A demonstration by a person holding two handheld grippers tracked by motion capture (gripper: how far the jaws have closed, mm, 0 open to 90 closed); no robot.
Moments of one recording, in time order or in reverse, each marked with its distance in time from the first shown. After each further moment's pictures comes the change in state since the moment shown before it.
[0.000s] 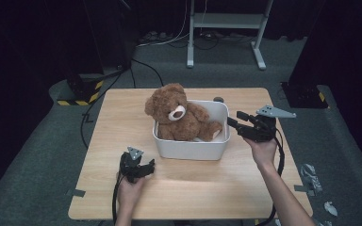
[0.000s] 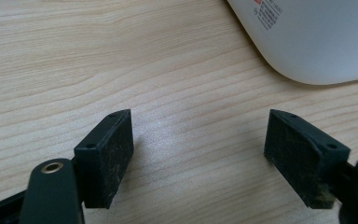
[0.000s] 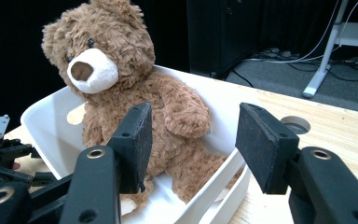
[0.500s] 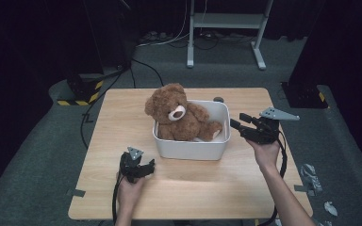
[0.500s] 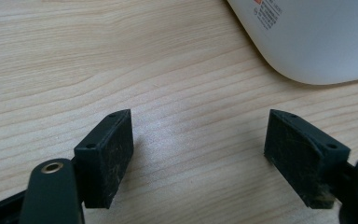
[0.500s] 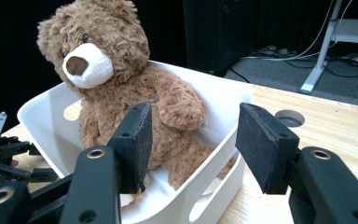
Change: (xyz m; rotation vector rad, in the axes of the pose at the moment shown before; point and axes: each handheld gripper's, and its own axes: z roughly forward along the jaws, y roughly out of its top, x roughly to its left) left arm 0.000 0.000 0.000 0.000 0.000 0.000; right arm -0.004 -0.007 -0.006 0.001 -0.010 0.012
